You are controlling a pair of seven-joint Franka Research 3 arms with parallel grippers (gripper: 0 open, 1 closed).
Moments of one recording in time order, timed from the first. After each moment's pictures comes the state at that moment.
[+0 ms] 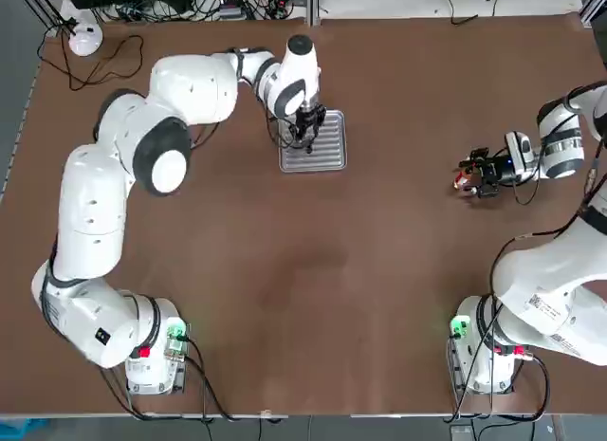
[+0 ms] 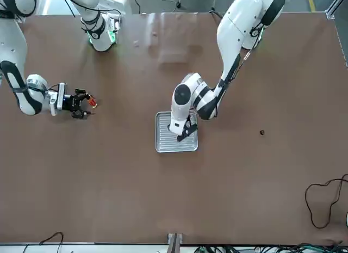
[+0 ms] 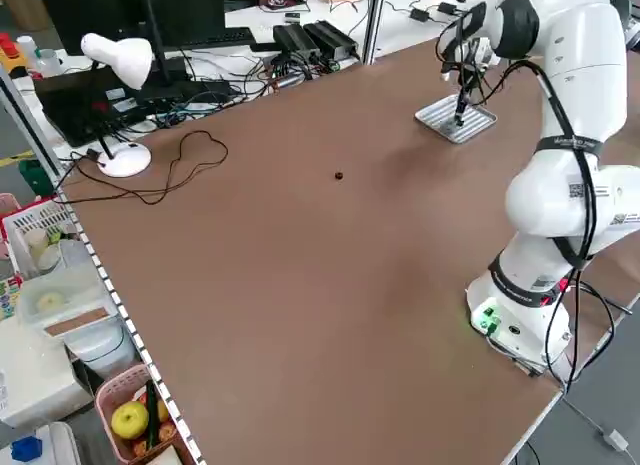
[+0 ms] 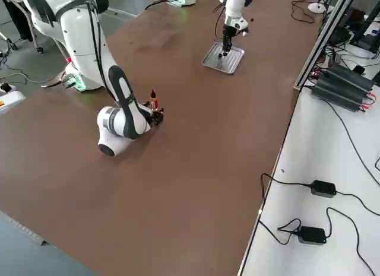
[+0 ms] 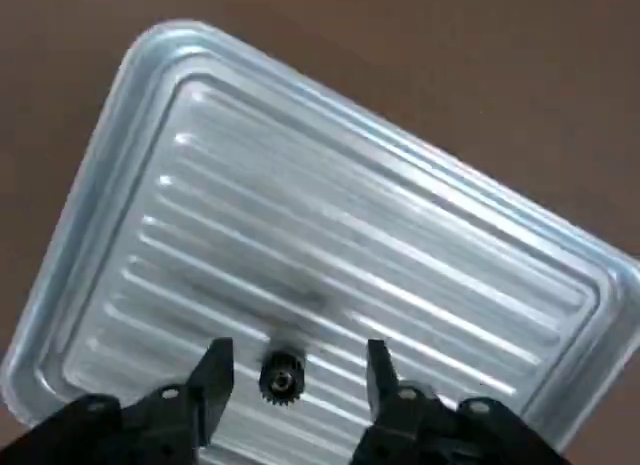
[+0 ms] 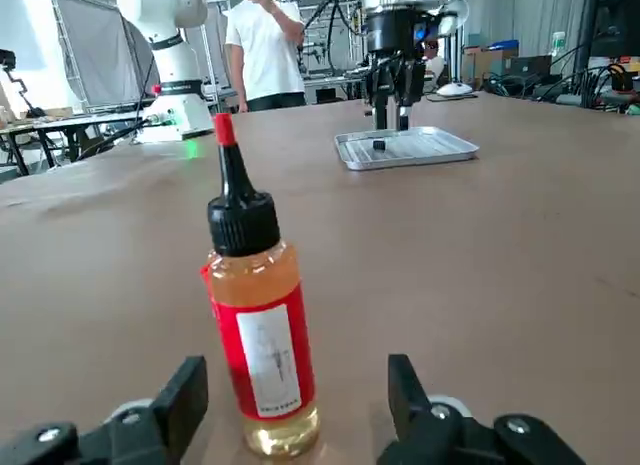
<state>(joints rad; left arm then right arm) -0.54 0.80 -0.26 -1.47 0.17 2.28 -1.36 -0.54 0.71 -0.06 -2.13 0.94 1.63 -2.84</state>
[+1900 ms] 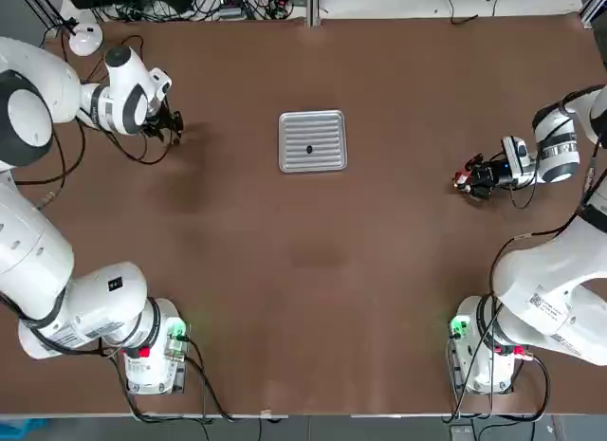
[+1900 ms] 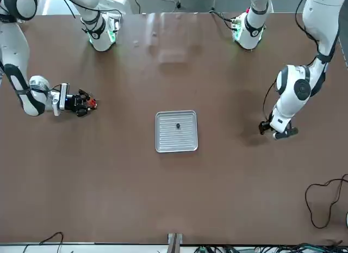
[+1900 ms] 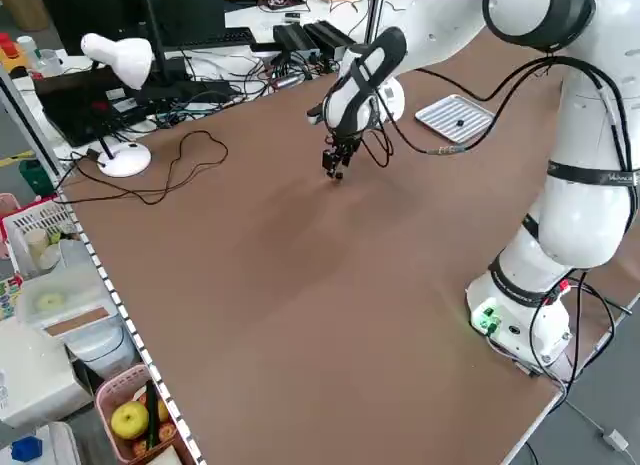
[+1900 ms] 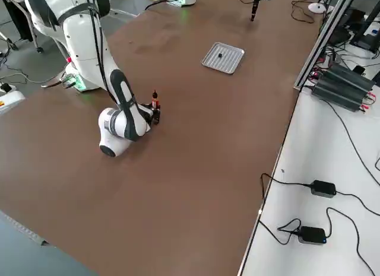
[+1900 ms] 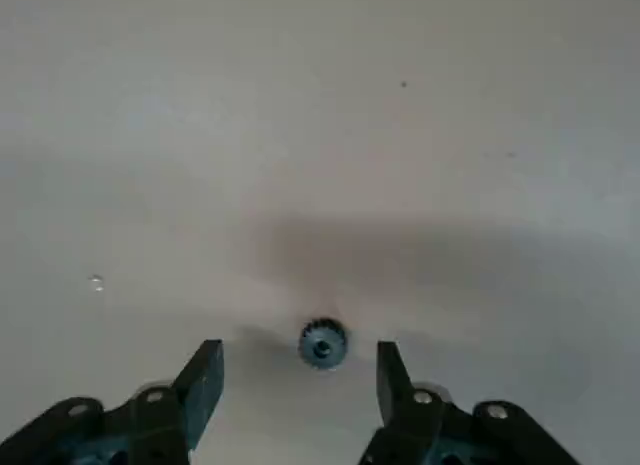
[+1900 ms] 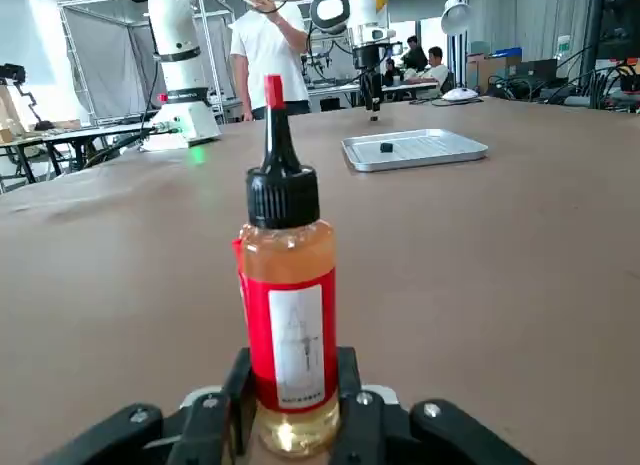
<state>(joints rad) 0.33 0.35 -0.29 -2.34 0.28 2.75 -0.37 -0.54 0.74 -0.06 -2.13 0.94 1.62 -2.85</state>
